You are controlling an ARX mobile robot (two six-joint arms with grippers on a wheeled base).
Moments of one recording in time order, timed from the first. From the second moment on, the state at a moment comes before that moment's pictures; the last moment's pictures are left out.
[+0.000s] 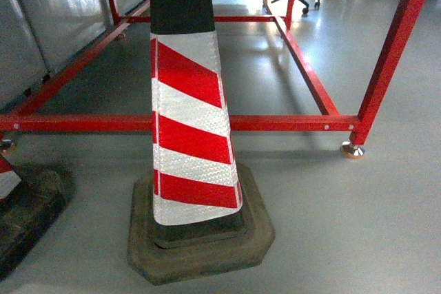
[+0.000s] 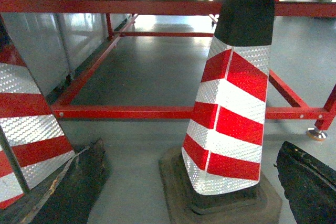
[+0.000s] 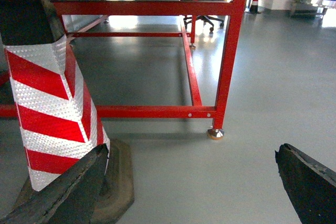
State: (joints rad) left arm 0.00 0.01 0.01 0.00 0.00 0.00; right arm 0.00 0.01 0.01 -0.01 0.00 0.00
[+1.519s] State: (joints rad) left arm 0.00 0.01 0.01 0.00 0.00 0.00; right arm 0.00 0.01 0.01 -0.01 0.00 0.00
